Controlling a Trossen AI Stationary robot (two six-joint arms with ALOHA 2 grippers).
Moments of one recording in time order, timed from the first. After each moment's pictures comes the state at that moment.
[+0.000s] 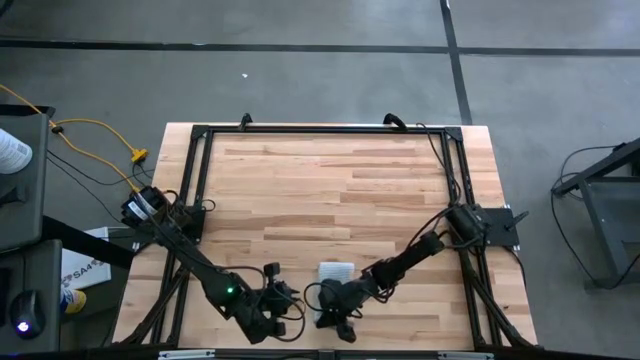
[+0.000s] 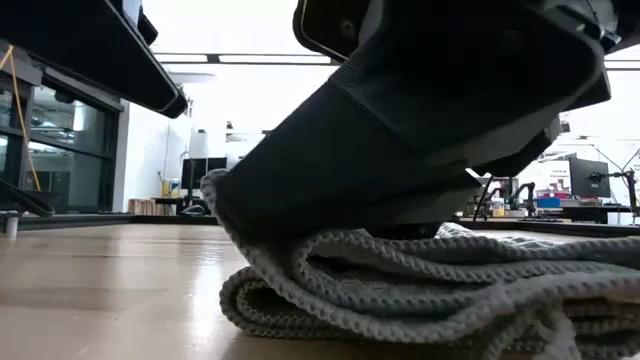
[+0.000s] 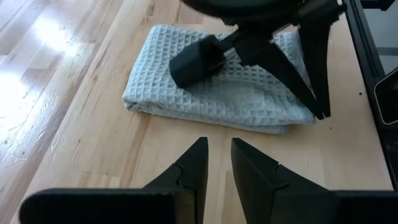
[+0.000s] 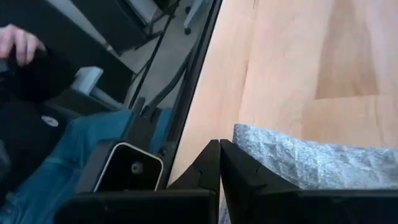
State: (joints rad) left arm -0.78 1.79 1.13 -0.24 -0.70 -0.69; right arm 0.51 2.18 1.16 0.56 -0.14 0.60
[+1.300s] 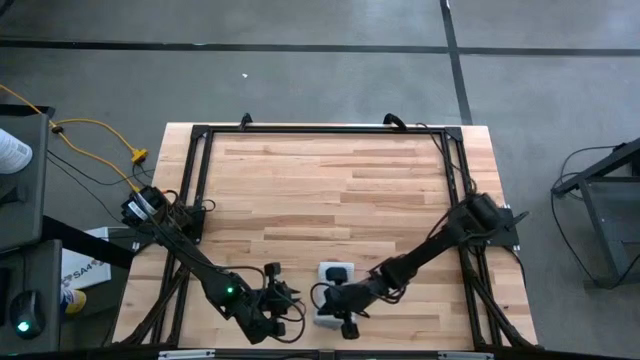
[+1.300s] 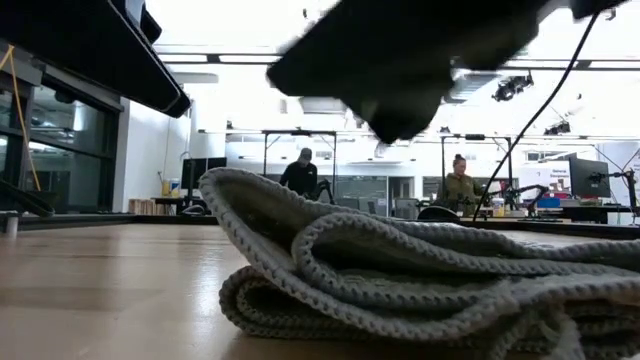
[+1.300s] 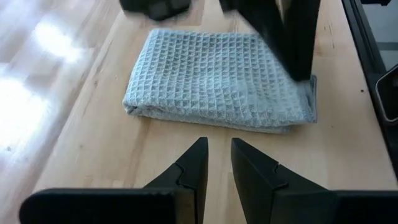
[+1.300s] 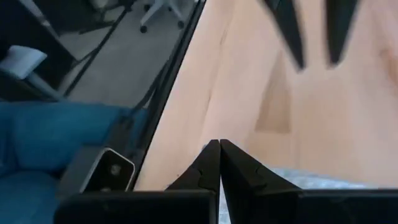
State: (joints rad) left arm -0.78 1.79 1.13 -0.23 -0.70 -0.66; right arm 0.54 2.02 1.18 0.30 0.08 0.39
